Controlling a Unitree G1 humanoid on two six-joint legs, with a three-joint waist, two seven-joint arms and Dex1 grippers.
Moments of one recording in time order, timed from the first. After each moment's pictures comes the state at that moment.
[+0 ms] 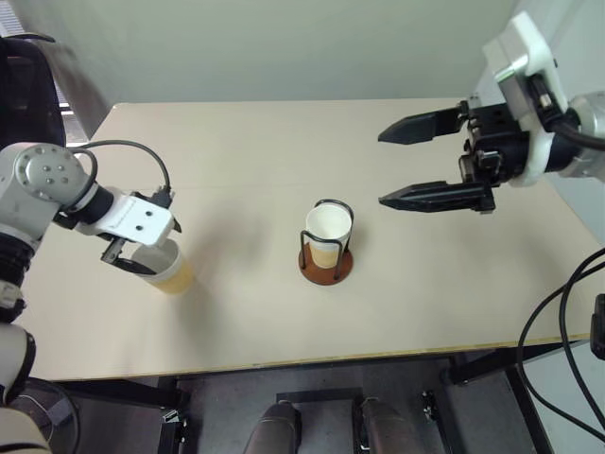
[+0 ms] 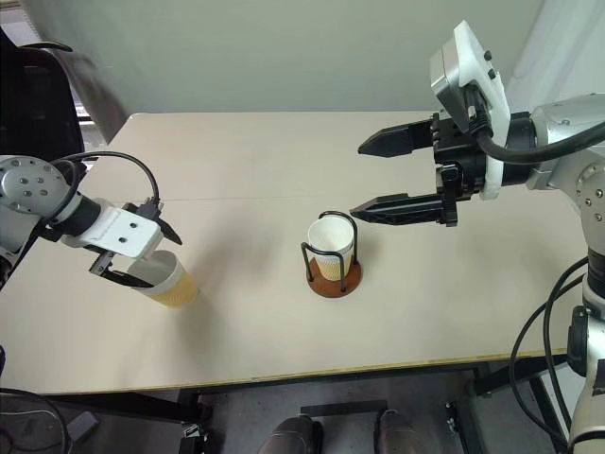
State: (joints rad) left arm -1.05 1.17 -0.52 0.72 0.08 -0.55 -1.58; right arm -1.10 -0.88 0.04 -0.26 0.72 0.99 1.19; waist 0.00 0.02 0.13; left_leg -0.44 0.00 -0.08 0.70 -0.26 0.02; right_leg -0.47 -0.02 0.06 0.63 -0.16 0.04
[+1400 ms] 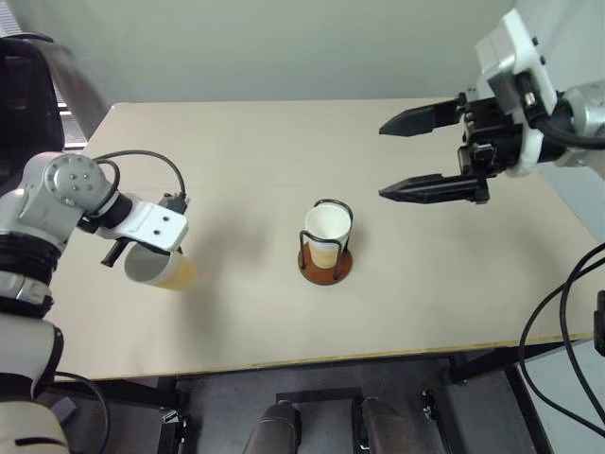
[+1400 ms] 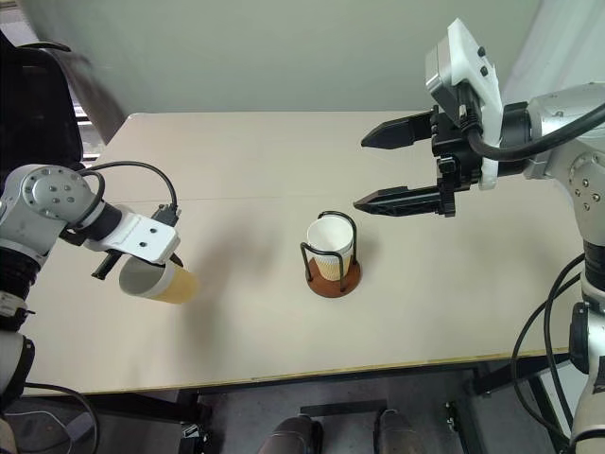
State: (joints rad) left arm -1.08 1.07 -0.49 0.76 0.14 -0.54 -1.58; right arm -1.14 -0.92 0.09 -0.19 0.64 0.90 1.24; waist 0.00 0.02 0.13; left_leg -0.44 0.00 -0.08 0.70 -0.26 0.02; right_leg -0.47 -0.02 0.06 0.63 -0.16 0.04
